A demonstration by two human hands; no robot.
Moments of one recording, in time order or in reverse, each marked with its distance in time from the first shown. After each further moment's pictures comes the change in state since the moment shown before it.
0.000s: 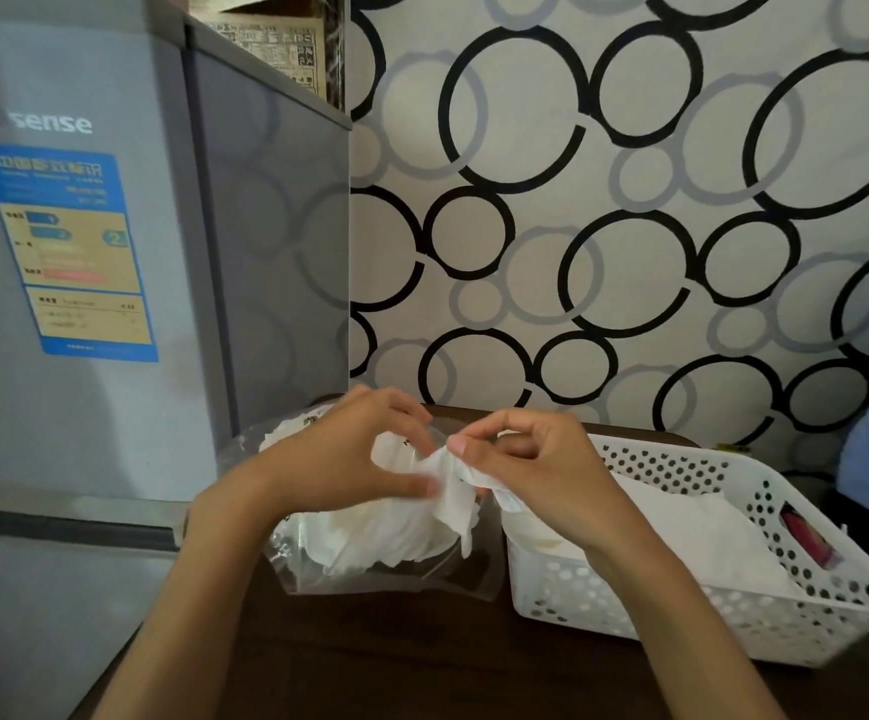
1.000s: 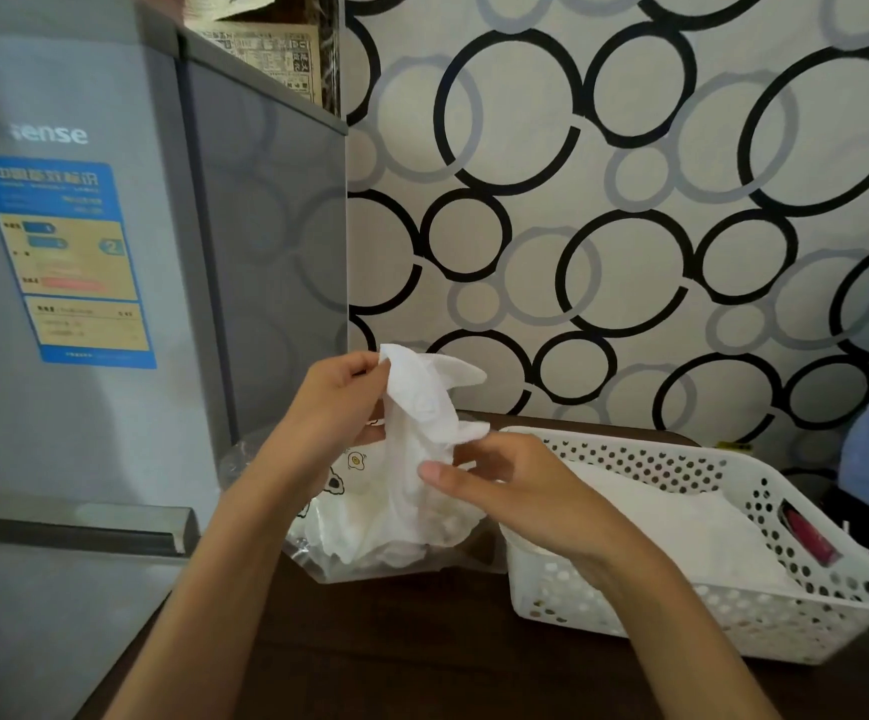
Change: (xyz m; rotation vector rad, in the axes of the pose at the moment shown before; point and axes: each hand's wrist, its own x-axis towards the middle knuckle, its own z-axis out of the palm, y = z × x) left_hand 0.012 0.023 -0.003 -0.876 0.436 -0.314; right_hand 0.001 0.007 0.006 -0.126 -0.187 0.048
